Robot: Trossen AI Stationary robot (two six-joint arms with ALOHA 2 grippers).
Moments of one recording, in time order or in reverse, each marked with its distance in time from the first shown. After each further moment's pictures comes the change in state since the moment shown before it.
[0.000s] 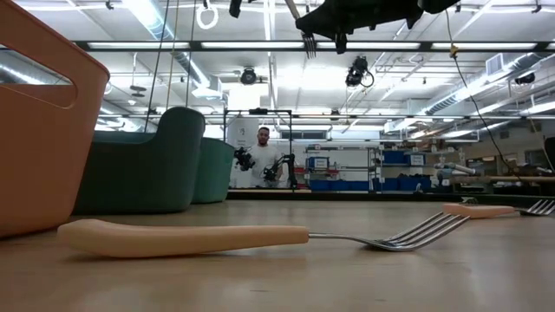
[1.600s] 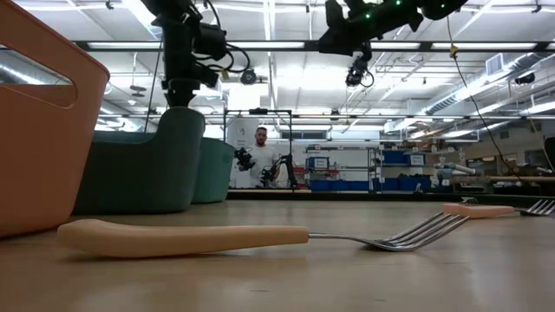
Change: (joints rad) left arm 0.408 0.169 -0.001 -1.054 -0.174 0.402; right arm -0.125 -0.005 0.001 0.049 0.417 0.016
